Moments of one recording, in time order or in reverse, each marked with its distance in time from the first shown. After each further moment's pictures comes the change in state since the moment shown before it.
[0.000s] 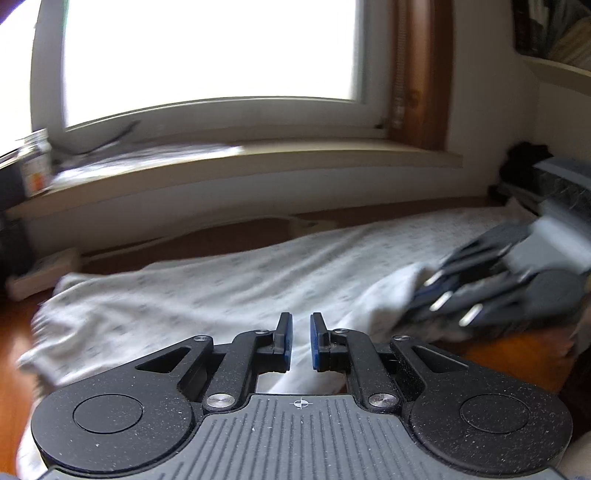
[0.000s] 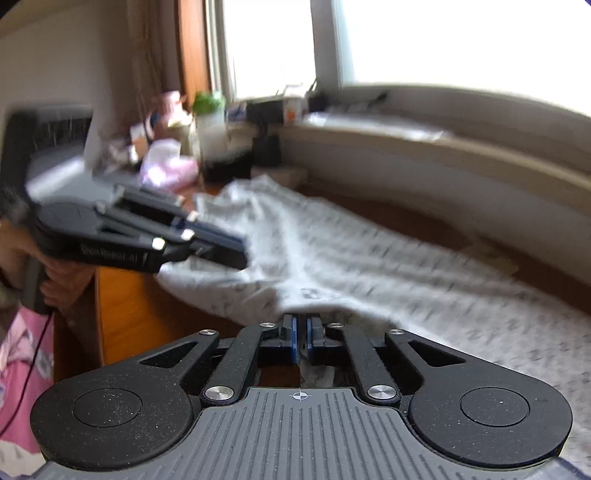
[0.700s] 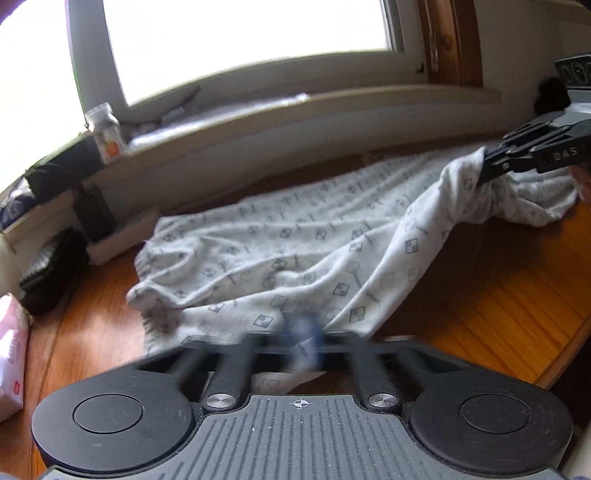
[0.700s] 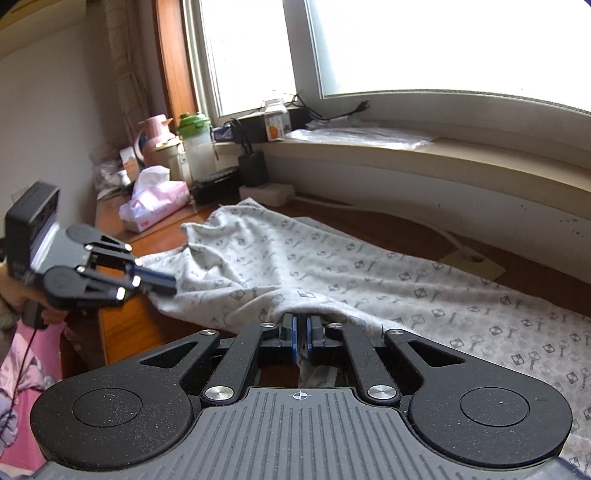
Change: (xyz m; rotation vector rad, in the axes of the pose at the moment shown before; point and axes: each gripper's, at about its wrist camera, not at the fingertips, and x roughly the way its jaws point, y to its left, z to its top) left arm -0.029 0.046 -0.026 0.118 0.120 0.135; right arm -0.002 -0.013 0.012 0.066 0.013 0.001
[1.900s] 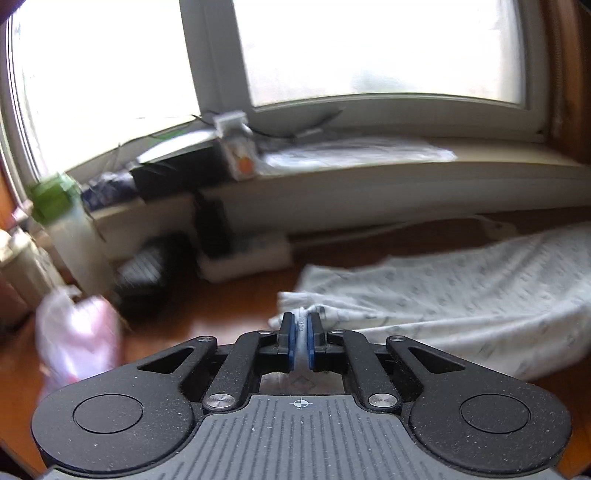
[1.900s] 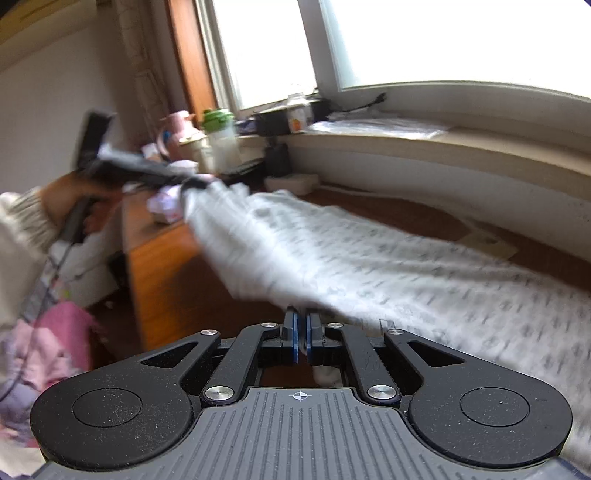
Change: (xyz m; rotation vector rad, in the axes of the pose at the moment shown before) left arm -0.021 0.103 0.074 -0.167 0.083 0.232; right arm -0.034 0.011 -0.006 0.021 0.037 0.106
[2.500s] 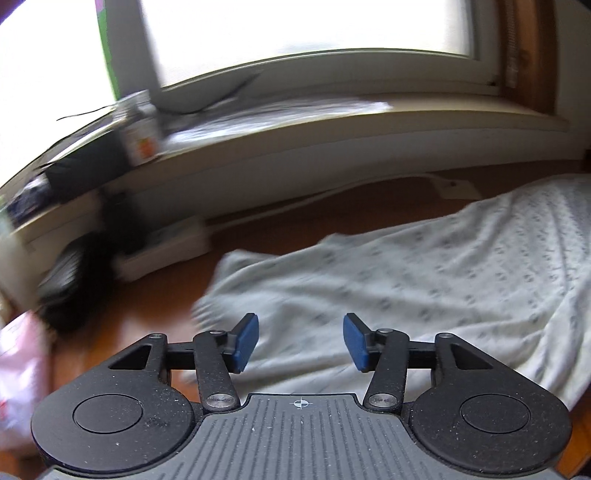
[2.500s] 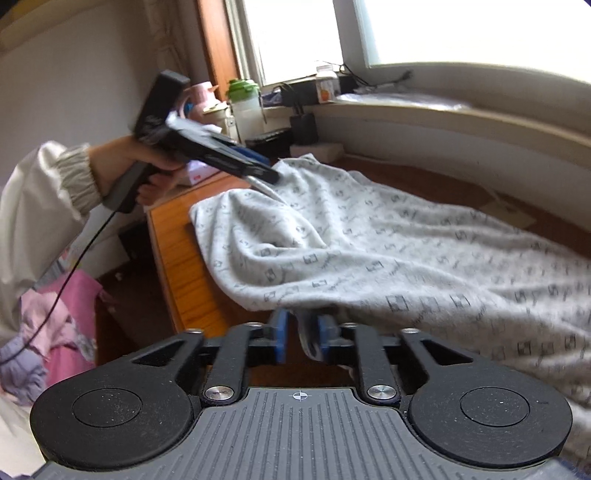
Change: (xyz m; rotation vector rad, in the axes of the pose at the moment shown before) left arm 0.056 -0.076 -0.010 0.095 0.007 -0.195; right arm 0.002 0.019 -0.034 -0.108 0.042 -0.022
